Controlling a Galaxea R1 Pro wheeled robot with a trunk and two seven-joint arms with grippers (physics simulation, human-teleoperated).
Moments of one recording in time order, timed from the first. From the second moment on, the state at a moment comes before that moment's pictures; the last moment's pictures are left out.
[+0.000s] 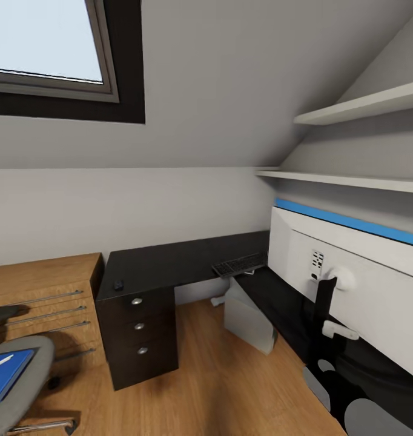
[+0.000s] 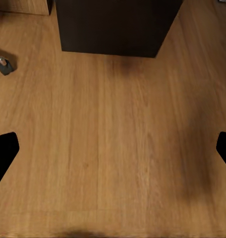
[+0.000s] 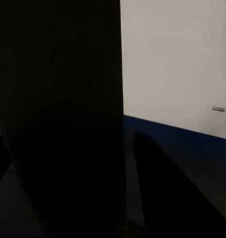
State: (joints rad) left arm -0.15 0.05 -0.32 -0.38 0.61 -0.35 0.12; right arm -0.61 -0.15 0.27 -0.39 -0.37 -0.51 -0.52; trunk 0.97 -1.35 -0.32
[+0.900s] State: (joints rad) left arm -0.15 0.05 -0.32 -0.38 0.61 -0.35 0.12; right arm -0.61 -0.15 0.27 -0.39 -0.37 -0.52 -0.52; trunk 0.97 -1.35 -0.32
